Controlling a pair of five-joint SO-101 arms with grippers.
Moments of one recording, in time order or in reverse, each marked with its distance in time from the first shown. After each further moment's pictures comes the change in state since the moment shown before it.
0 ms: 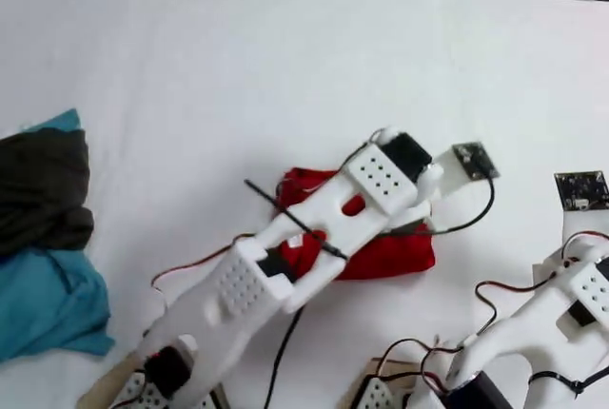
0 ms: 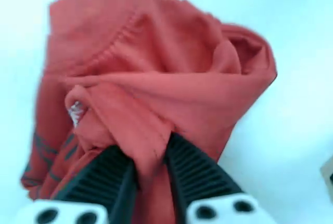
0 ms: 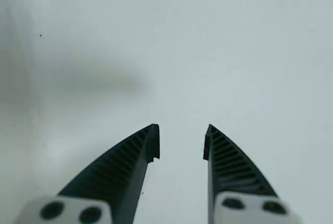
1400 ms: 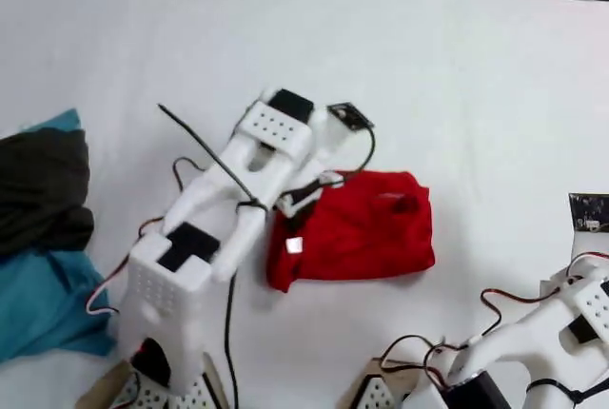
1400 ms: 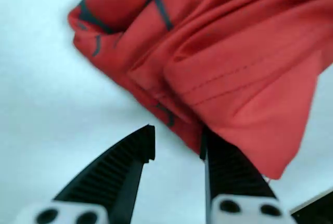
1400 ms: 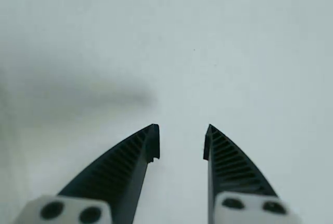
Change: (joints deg) left arm -19.5 -23.1 42.5 -6.4 -2.8; right arm 5.5 0.0 4.6 -6.4 0.0
